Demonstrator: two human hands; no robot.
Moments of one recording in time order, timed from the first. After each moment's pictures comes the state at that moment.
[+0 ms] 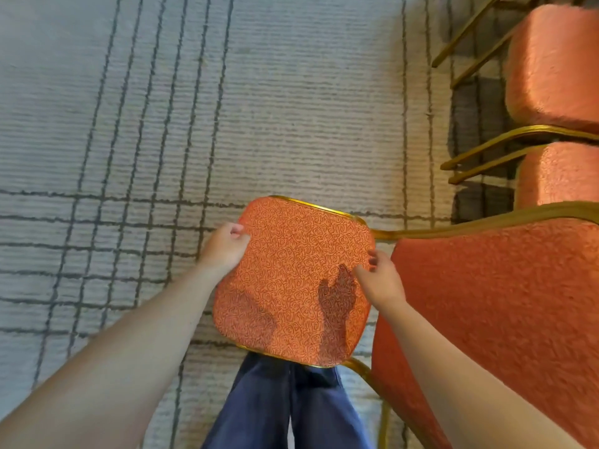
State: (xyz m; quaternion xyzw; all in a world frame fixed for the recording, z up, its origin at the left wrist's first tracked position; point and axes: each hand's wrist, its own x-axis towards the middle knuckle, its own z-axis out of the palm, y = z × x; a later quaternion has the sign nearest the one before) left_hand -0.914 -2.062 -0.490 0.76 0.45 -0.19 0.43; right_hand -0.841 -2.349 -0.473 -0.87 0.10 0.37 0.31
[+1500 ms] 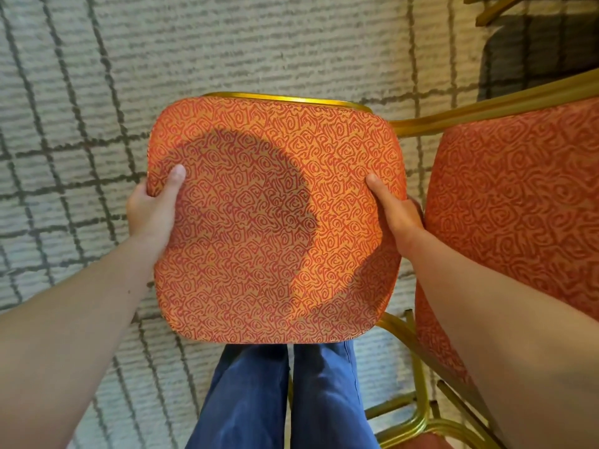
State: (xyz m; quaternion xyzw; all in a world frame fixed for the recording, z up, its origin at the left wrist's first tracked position) left_hand -0.928 -2.033 -0.678 0.70 0.53 -0.09 0.47; right_hand -0.842 -2.375 -0.675 -0.69 0.41 0.34 0.49
